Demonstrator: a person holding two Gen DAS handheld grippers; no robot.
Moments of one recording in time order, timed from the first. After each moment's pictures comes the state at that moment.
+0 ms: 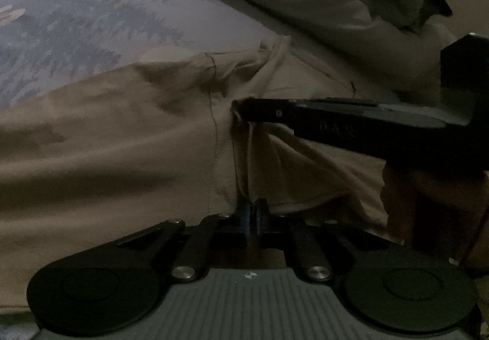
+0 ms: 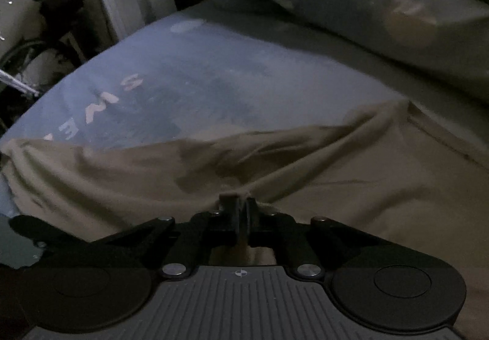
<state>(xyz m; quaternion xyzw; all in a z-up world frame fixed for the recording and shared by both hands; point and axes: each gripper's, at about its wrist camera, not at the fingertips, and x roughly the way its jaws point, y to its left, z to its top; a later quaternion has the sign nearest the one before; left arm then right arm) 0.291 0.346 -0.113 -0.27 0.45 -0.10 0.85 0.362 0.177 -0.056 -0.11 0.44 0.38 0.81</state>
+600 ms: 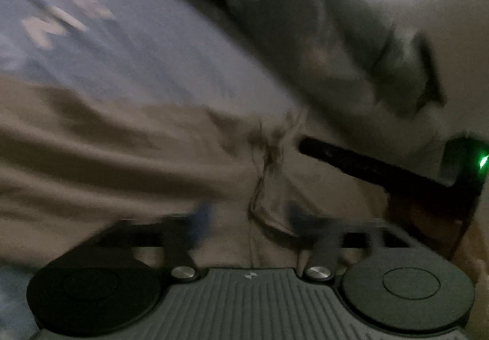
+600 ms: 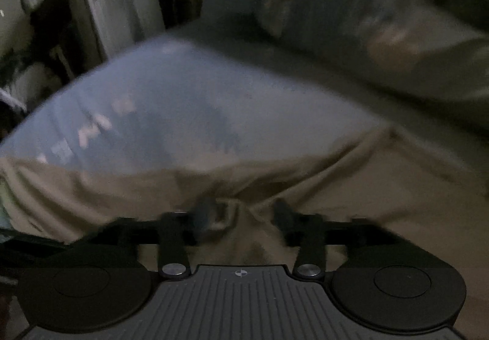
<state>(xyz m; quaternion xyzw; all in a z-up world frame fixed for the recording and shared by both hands) 0.207 0.416 -0.106 -0.40 0.32 -0.03 0.86 0.348 0.173 -0.019 -0.10 0.40 0.36 0.84</state>
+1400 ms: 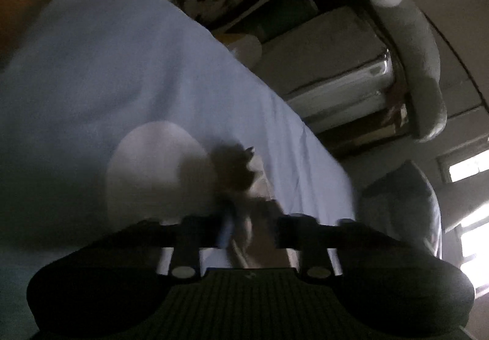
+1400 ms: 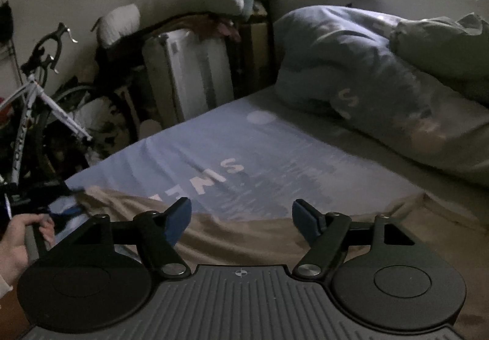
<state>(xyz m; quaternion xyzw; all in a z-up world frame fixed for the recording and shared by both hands) -0.017 0.602 -0.161 -0.59 0.05 0.37 0.72 0.231 0.205 0.086 -0.07 0.32 0.44 0.84</state>
